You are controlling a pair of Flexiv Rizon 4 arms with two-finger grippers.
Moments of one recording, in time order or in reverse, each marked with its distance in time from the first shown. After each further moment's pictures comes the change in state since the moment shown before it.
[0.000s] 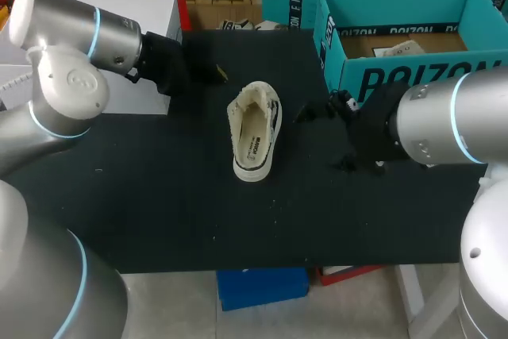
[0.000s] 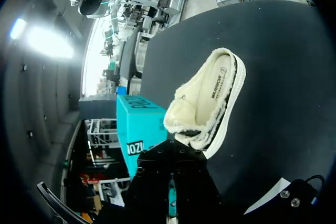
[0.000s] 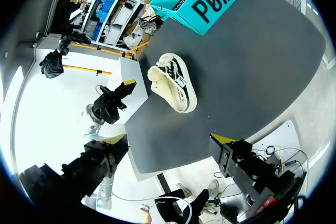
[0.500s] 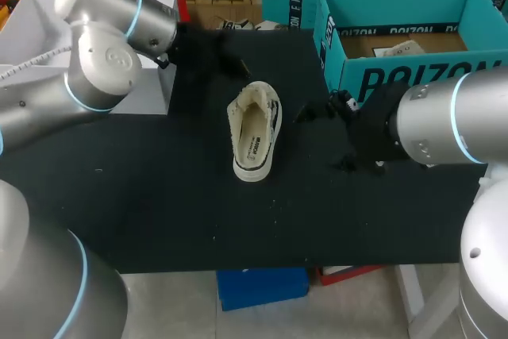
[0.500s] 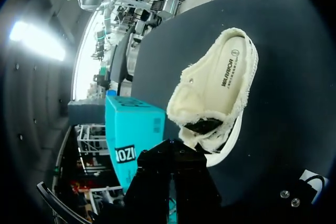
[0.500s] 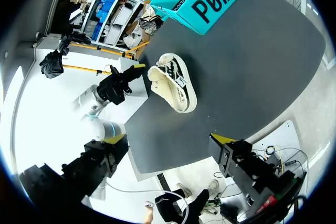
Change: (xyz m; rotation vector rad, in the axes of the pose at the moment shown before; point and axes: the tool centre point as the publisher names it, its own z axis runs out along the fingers) left arm -0.008 0.023 0.061 0.067 0.090 0.002; right arm 0.000 0.000 0.000 0.000 0.000 0.000
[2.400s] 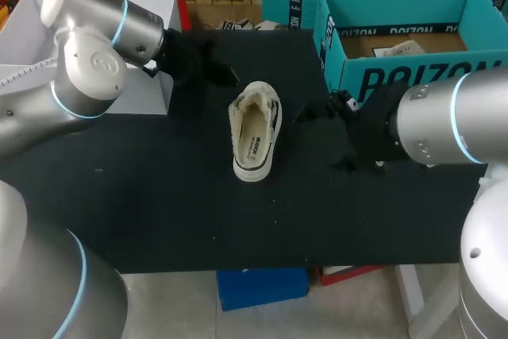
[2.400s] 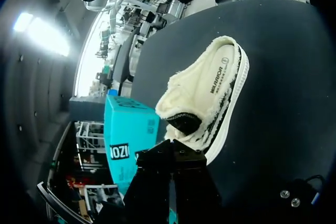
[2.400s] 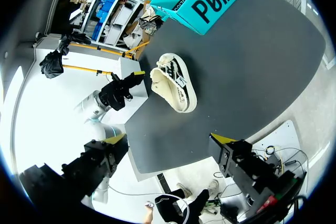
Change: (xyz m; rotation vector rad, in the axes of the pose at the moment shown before) left arm 0.024 -0.007 -0.012 0.031 -0.018 -0.059; right arm 0.000 0.000 0.000 0.000 0.000 0.000
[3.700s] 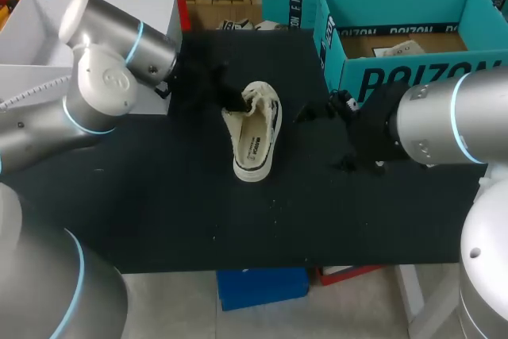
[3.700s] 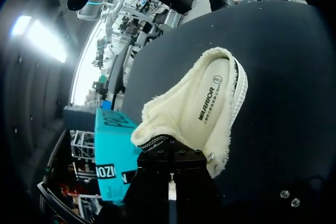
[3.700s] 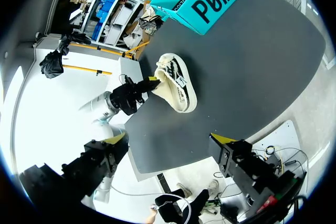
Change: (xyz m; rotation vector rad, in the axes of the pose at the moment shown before) left arm 0.028 -0.038 0.034 0.093 0.034 -0.004; right arm 0.000 0.000 0.000 0.000 0.000 0.000
